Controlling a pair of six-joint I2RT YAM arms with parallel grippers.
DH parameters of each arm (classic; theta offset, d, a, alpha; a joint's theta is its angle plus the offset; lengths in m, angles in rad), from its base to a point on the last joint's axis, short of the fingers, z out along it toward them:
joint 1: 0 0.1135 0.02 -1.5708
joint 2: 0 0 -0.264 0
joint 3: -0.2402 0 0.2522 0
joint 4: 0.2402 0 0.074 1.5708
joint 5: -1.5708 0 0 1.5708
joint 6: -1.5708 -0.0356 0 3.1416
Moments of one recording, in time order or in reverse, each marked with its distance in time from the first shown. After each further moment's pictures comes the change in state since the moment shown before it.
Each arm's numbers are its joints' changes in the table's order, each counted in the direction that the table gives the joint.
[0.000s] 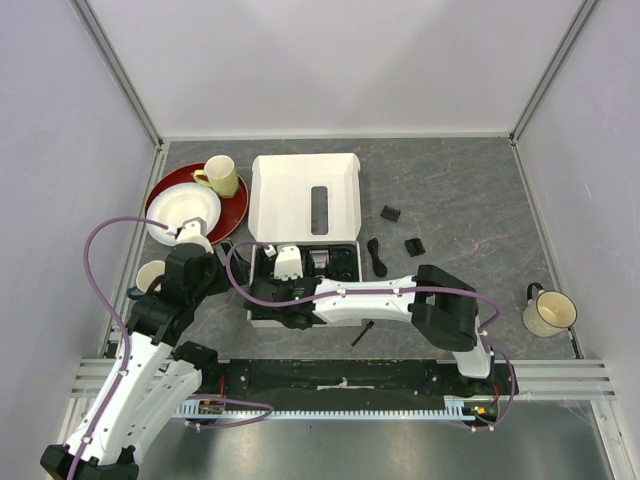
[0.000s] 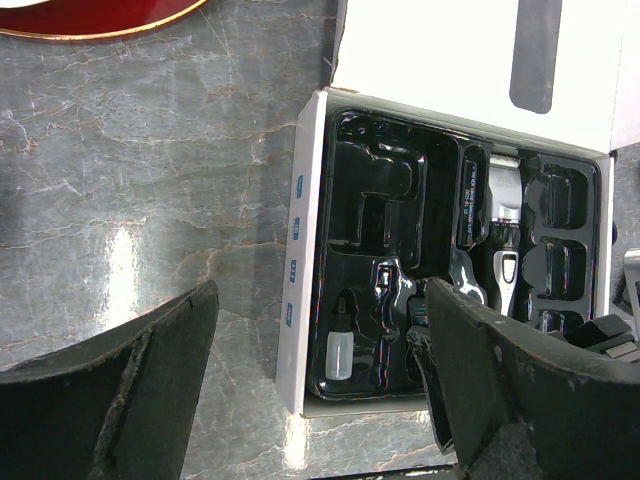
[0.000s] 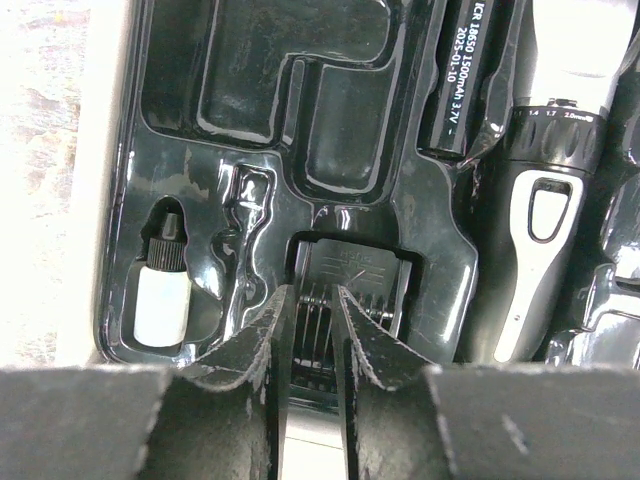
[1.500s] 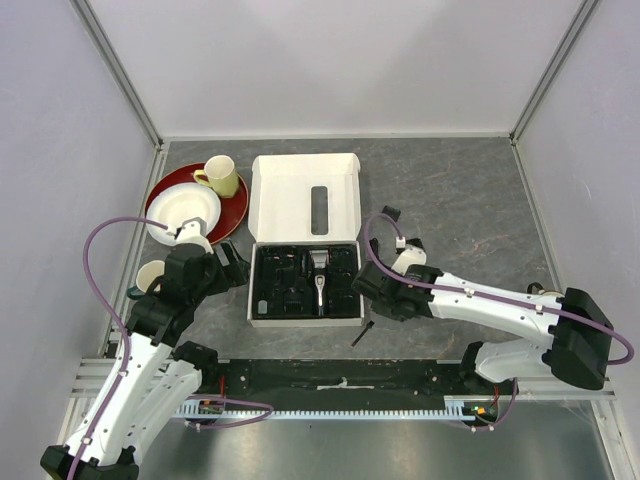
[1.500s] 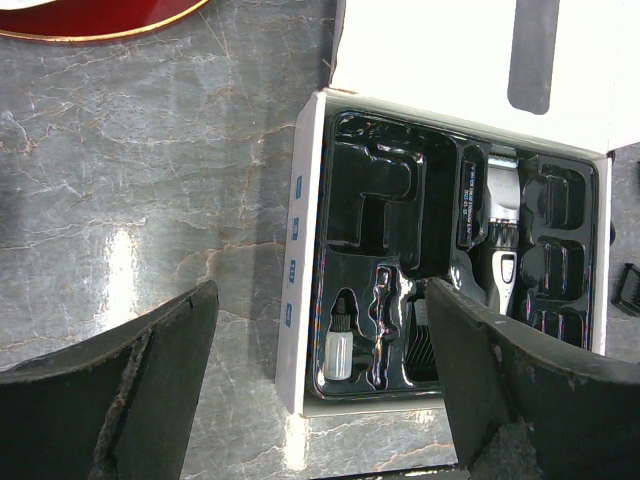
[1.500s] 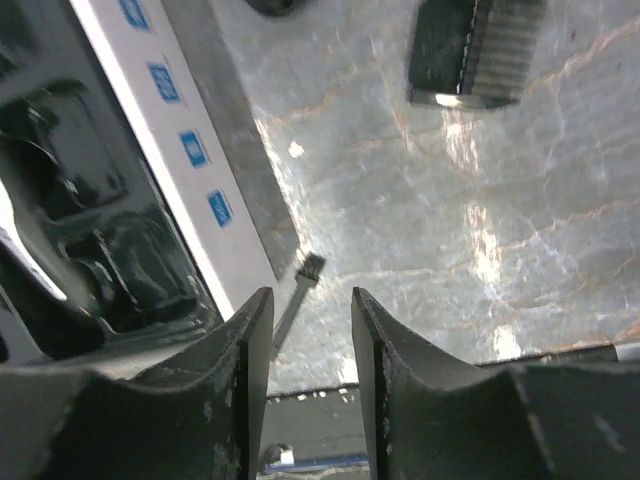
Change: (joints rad) left arm 0.000 -0.005 0.000 0.000 -0.001 0.000; right arm -0.256 -0.705 0.594 0.300 0.175 -0.373
